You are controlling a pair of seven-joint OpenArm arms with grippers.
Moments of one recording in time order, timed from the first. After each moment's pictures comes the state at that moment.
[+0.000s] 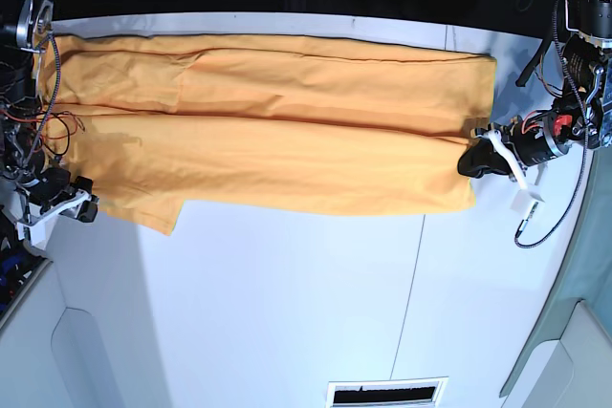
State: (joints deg) left arm -3.0 -28.2 -4.5 63.5 -41.1 -39.0 37.9; right arm 25.2 22.4 6.6 31.6 20.4 24.1 -19.9
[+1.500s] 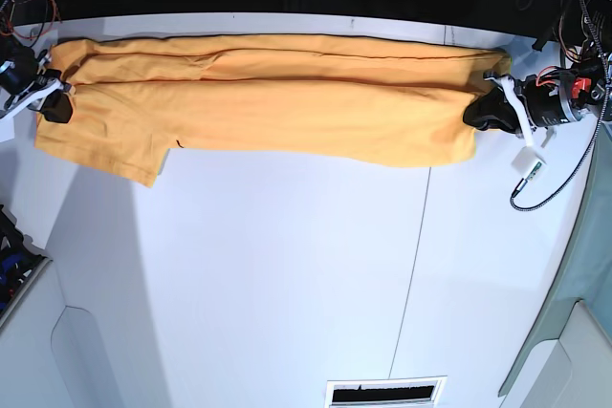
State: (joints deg) left arm 10.1 -34.1 -4.5 79.8 -47.3 -39.2 46.7; right arm -11.8 21.5 25.6 74.2 37.6 29.7 -40.5
